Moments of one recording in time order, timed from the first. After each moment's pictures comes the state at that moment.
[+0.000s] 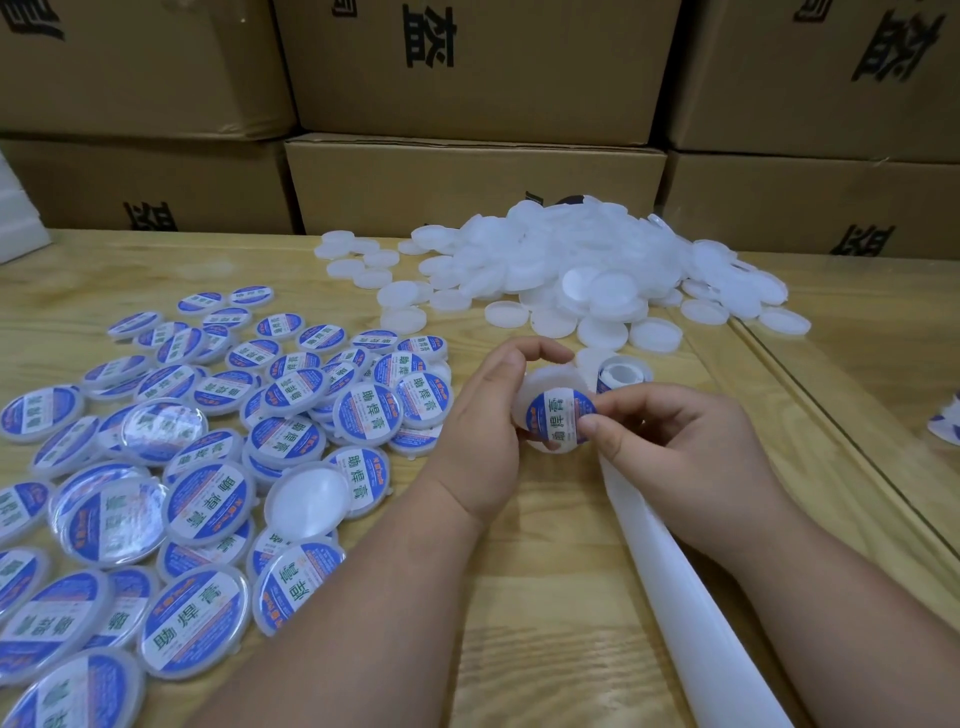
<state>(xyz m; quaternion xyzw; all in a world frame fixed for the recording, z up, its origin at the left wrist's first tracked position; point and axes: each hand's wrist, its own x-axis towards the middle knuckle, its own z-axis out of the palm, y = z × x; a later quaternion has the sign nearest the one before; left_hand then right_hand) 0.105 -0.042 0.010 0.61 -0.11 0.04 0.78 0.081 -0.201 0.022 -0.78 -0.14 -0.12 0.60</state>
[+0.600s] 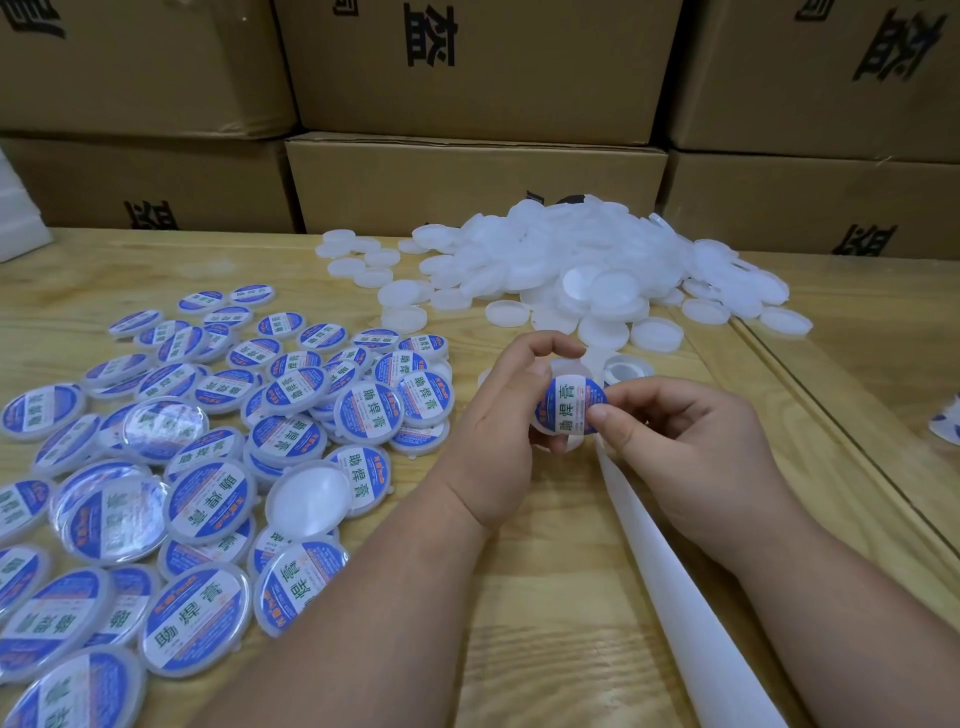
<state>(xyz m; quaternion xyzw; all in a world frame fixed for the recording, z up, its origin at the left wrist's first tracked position) 0.102 -0.044 0.010 0.64 -0.18 0.03 0.75 0.081 -0.201 0.021 -0.75 -0.12 -0.12 0.63</state>
